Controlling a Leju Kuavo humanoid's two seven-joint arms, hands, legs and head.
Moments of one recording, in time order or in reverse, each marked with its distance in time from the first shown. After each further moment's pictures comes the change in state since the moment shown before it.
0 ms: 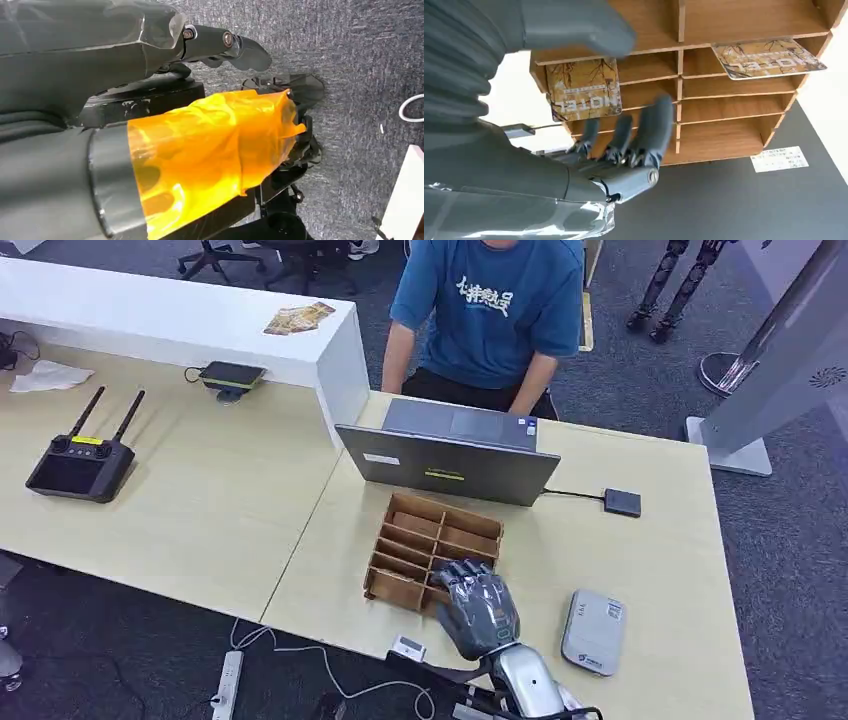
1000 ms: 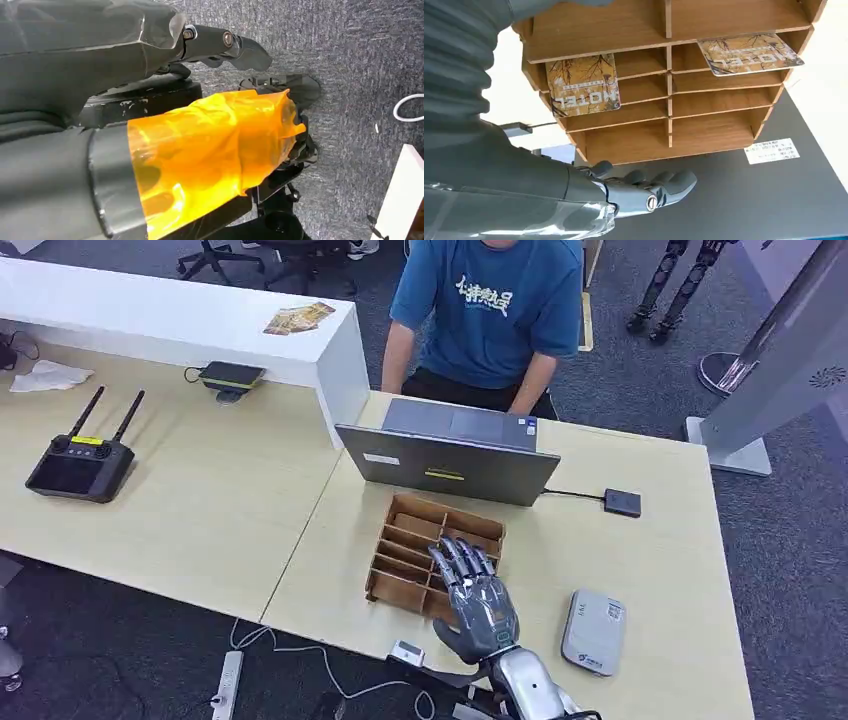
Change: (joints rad) left arm 0.000 0.000 0.000 0.000 0.001 0.002 -0.011; right arm 0.011 0.000 0.000 -0.013 0.003 -0.015 -0.010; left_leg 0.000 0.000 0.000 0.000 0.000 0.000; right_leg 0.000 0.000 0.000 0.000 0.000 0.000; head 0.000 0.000
